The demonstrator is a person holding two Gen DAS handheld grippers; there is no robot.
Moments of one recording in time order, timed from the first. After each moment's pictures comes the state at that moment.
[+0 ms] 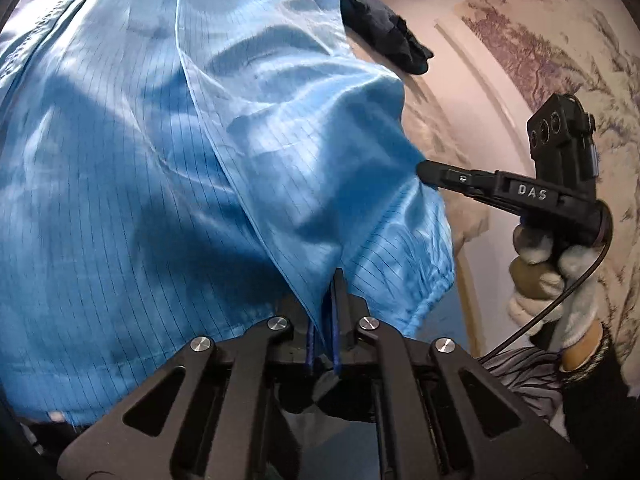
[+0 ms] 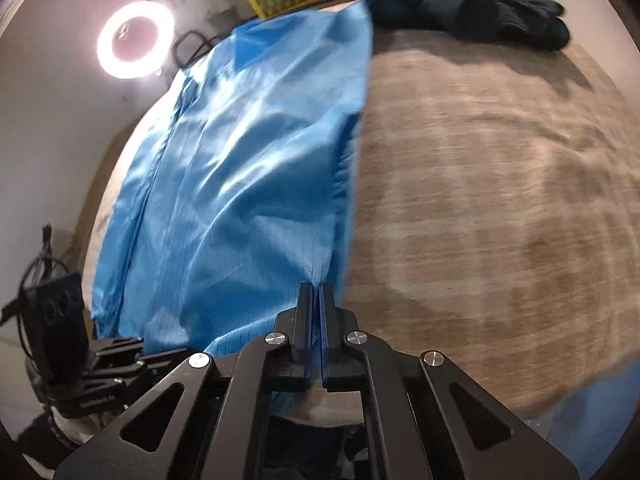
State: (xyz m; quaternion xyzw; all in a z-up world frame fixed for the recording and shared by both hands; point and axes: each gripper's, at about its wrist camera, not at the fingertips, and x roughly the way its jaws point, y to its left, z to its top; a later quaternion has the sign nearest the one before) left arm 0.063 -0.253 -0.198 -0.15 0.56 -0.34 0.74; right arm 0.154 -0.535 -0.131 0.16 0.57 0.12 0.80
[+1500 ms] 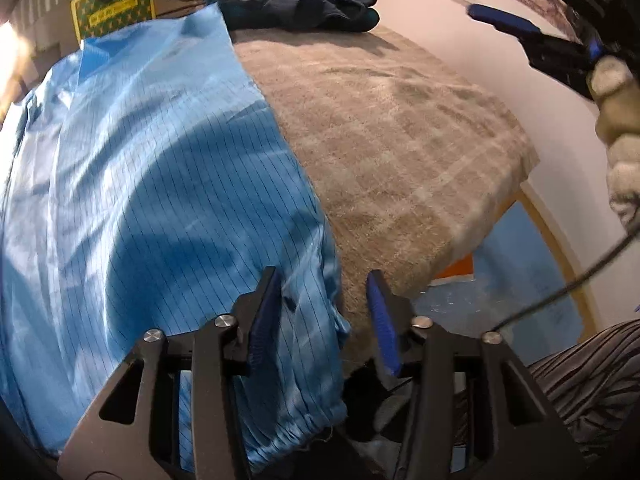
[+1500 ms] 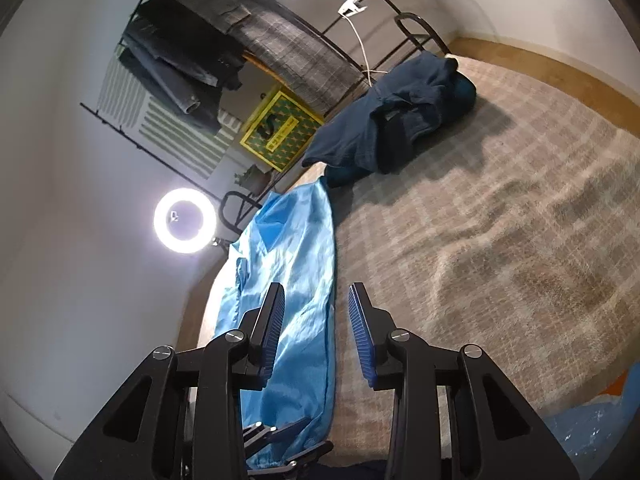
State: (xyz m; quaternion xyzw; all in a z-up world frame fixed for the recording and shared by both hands) left arm 0.034 -0.389 -0.182 0.10 0.48 -0.32 0.81; right arm 0.124 -0.696 -0.058 0.39 0.36 0.12 0.84
